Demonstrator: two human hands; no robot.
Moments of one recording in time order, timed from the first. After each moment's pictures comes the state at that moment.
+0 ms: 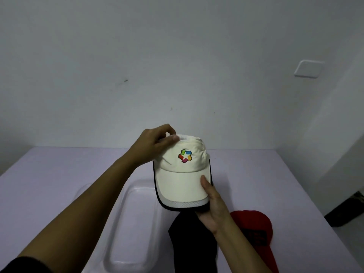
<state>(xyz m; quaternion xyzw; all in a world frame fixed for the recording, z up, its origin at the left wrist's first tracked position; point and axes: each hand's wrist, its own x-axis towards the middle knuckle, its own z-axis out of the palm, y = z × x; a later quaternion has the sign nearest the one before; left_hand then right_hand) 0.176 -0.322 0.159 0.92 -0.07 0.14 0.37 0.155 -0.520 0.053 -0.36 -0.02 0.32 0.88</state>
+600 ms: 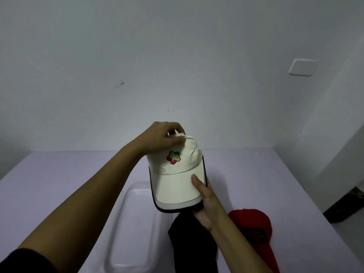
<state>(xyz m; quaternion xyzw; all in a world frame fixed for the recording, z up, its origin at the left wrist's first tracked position) 0.188 -0.344 0.194 0.96 -0.08 0.06 0.28 0.154 -0.512 0.058 -0.39 -0.04 0.28 0.87</state>
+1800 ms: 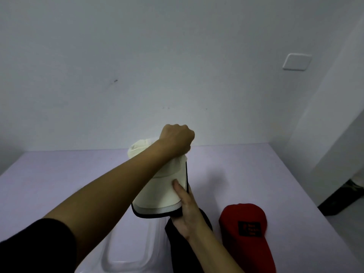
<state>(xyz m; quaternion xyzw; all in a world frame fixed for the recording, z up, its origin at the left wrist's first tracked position) 0.211 -0.410 0.183 0.99 -0.06 0.02 -0.15 0.121 -0.484 0.048 -0.35 0.00 0.29 0.89</state>
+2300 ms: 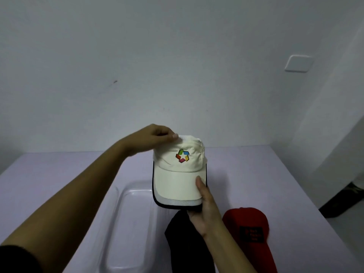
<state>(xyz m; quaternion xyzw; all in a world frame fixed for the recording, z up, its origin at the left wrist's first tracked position) 0.200 -0.323 0.180 0.92 -0.07 -0.06 0.38 0.146 -0.512 0.048 -0.32 0.03 0.25 0.91</state>
